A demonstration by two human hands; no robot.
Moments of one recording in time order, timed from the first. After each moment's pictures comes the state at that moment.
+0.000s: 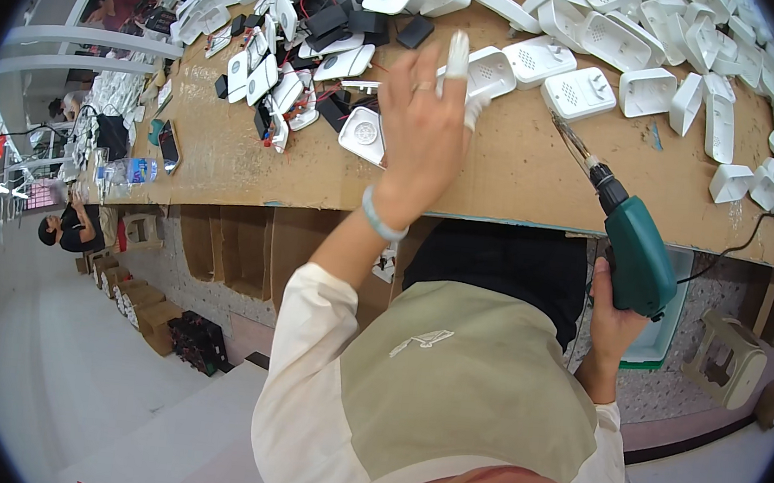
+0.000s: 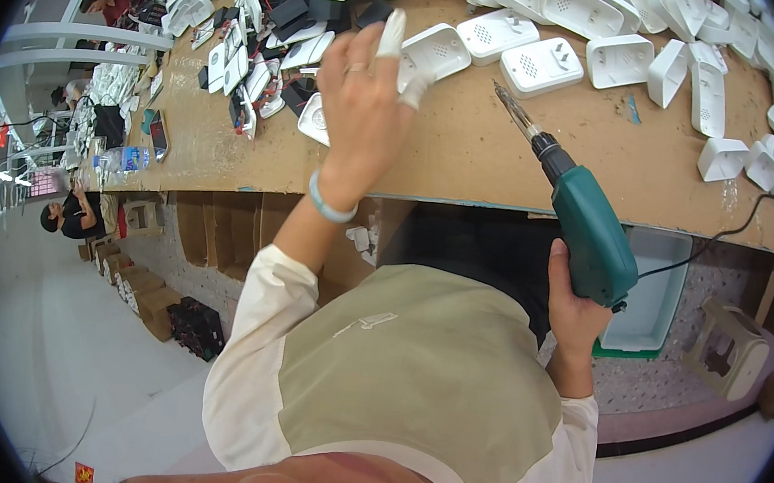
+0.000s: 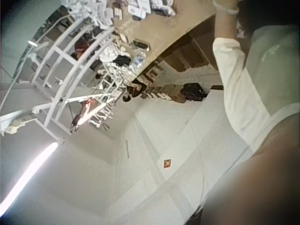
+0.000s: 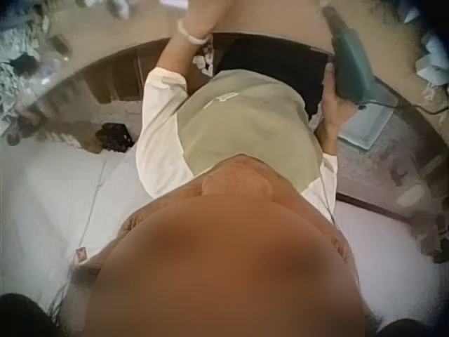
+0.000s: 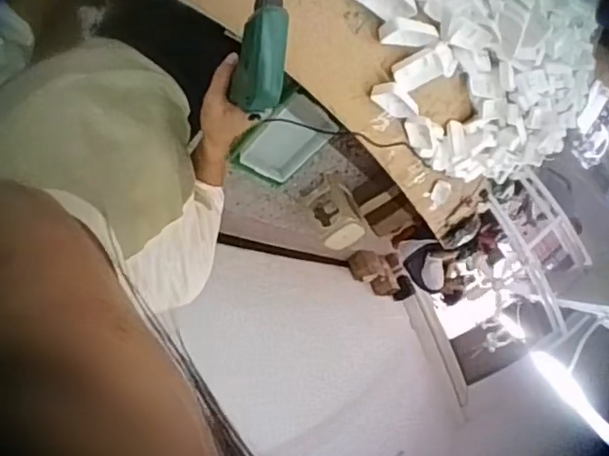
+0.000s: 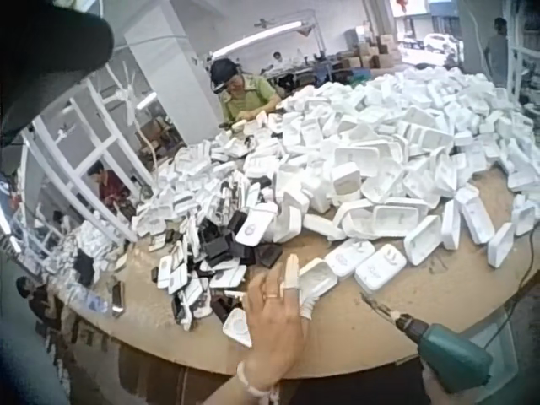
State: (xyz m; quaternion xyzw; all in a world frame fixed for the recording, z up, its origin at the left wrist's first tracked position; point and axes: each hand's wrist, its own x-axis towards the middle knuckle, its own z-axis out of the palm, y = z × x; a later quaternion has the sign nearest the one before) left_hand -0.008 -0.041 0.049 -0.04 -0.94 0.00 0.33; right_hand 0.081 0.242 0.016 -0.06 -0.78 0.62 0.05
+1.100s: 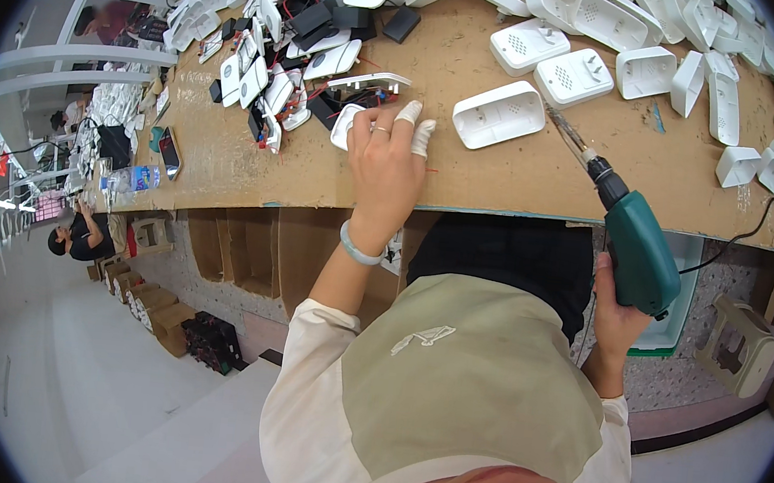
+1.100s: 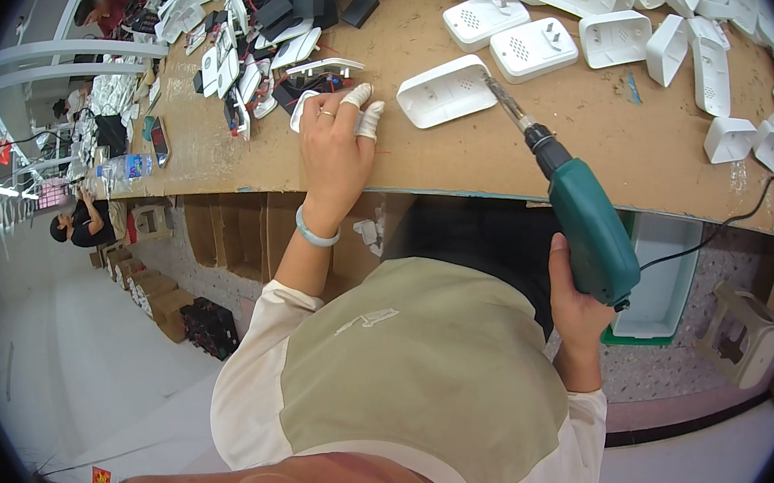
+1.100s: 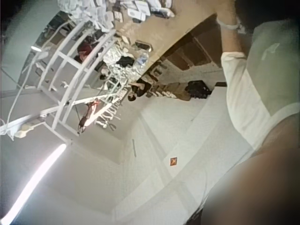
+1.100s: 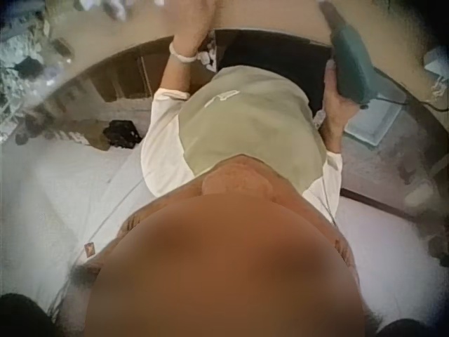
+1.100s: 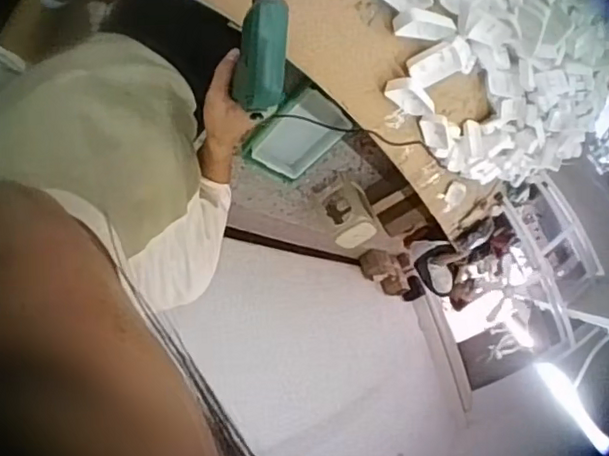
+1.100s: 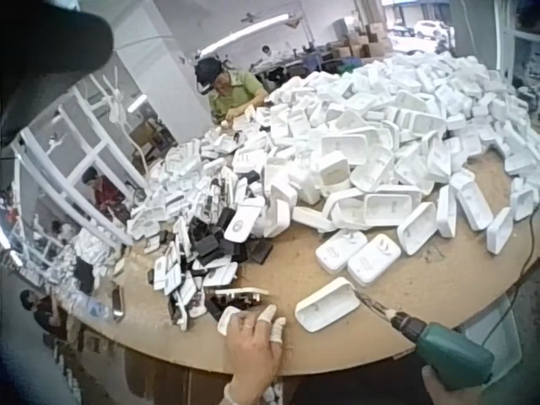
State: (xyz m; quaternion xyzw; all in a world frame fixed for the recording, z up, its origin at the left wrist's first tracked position) left_hand 0.037 -0.065 0.013 0.02 -0.96 -0.09 0.25; right_hand 0.082 0.248 0.001 0.00 -0.80 0.58 0.10
